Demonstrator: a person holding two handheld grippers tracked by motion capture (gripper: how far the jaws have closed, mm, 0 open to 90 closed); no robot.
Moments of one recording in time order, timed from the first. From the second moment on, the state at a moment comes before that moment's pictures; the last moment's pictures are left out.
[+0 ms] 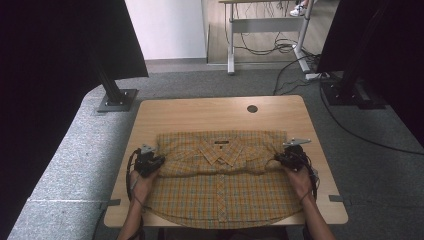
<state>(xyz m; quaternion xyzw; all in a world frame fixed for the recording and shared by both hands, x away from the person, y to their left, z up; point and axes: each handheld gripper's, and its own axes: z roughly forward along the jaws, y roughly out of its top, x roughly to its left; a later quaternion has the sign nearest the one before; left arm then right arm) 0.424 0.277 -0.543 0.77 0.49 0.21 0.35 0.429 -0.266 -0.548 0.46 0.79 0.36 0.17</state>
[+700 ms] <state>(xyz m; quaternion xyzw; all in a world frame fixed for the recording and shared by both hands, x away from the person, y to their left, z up) 0.381 0.295 -0.446 0.70 0.43 0.28 0.50 0.384 -0.277 -0.457 0.41 0.76 0.42 0.27</state>
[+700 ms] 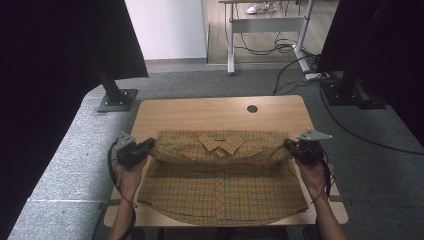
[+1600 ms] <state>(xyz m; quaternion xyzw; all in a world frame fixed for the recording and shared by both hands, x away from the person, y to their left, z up) 0.306 0.302 -0.547 0.78 0.45 0.19 0.39 0.299 -0.289 -0.549 0.46 0.79 0.40 0.10</state>
